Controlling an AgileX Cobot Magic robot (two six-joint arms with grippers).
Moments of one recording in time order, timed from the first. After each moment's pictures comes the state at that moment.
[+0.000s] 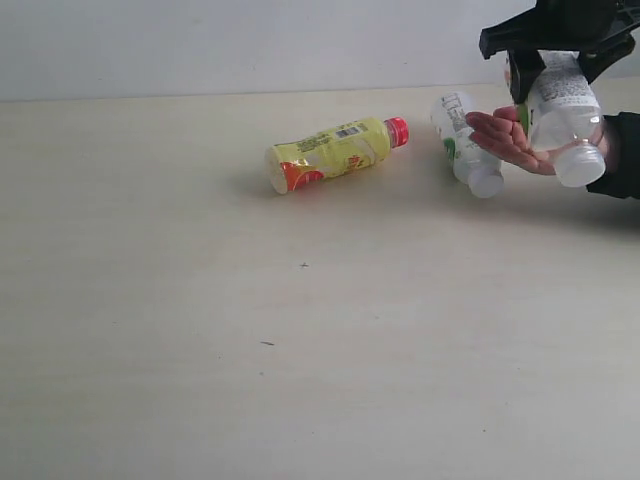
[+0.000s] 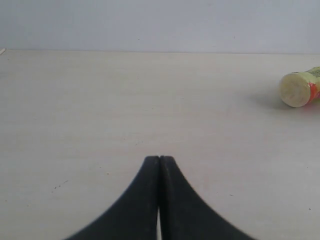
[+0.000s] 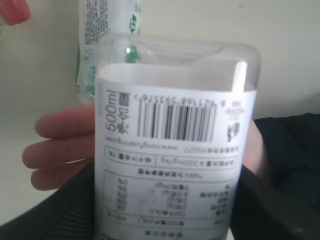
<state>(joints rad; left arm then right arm) -0.10 0.01 0.00 0.13 0.37 -0.15 0.16 2.04 -1.83 -0.14 1.23 0.09</state>
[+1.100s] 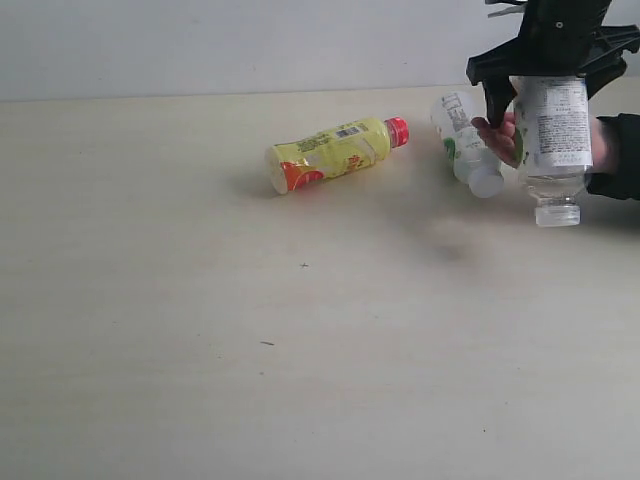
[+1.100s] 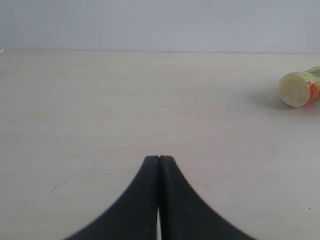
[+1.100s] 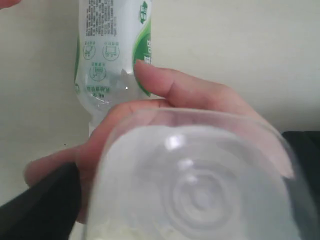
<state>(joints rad) -0.10 0.01 0.00 0.13 0.37 -0.15 0.16 2.10 -1.83 -0.13 1.20 0.07</state>
